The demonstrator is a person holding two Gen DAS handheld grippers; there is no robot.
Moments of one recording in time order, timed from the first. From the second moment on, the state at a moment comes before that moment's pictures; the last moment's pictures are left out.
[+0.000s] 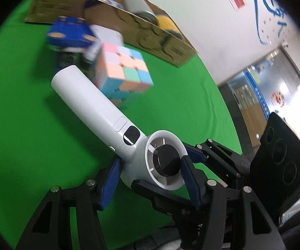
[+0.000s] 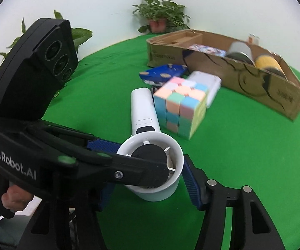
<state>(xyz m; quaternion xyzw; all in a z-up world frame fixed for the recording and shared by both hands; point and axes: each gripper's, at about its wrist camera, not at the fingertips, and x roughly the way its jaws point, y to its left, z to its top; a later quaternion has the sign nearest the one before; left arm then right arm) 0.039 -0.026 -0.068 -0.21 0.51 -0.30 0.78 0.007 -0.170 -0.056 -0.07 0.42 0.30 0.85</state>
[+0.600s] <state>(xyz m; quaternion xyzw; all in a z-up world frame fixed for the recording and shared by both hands) 0.073 -0.094 -0.049 -0.19 0.50 -0.36 0.77 0.015 -0.329 -0.079 0.31 0.46 0.20 0.81</state>
